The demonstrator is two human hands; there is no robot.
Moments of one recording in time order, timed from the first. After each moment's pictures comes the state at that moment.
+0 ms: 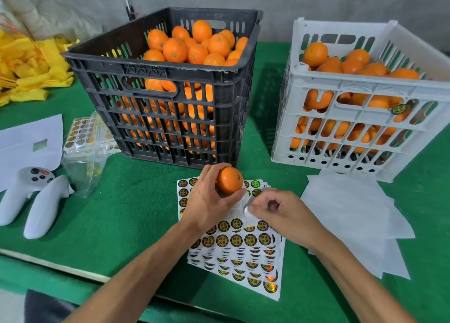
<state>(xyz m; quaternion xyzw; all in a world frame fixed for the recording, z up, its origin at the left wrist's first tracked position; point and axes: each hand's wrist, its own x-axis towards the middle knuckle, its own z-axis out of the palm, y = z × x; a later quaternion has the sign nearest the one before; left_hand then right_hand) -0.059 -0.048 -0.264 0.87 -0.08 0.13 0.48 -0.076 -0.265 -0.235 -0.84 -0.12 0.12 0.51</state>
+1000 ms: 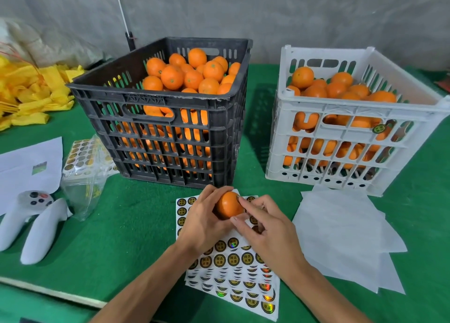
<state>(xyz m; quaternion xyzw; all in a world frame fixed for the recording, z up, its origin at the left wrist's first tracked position) -0.066 -0.048 -0.250 0.87 -0.13 0.10 0.47 -0.094 -0.235 -0.241 -0.89 -0.17 -0.15 0.39</state>
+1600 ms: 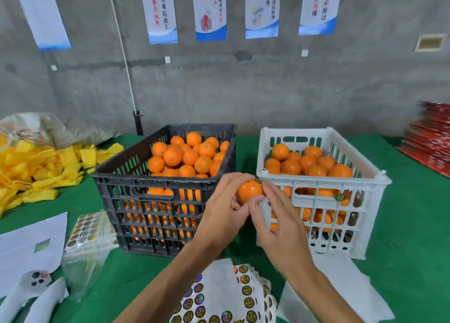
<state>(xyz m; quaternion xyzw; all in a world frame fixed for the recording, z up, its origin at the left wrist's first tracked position) -0.014 -0.104 -0.091 0.80 -0.28 0.26 0.47 -0.056 -0.255 -0.111 -0.82 -0.15 -0.36 0.43</state>
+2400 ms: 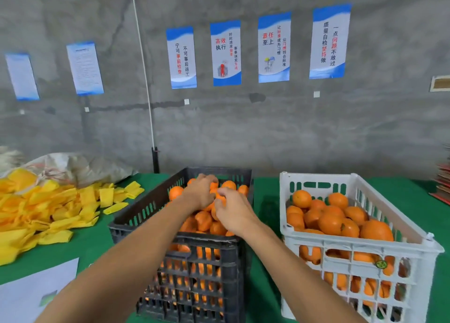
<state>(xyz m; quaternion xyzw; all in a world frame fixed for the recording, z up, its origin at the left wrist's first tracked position) 0.168 0.002 0.018 0.98 -0.08 0.11 0.13 0.089 -0.146 0.003 -0.90 -0.19 -0.14 0.36</state>
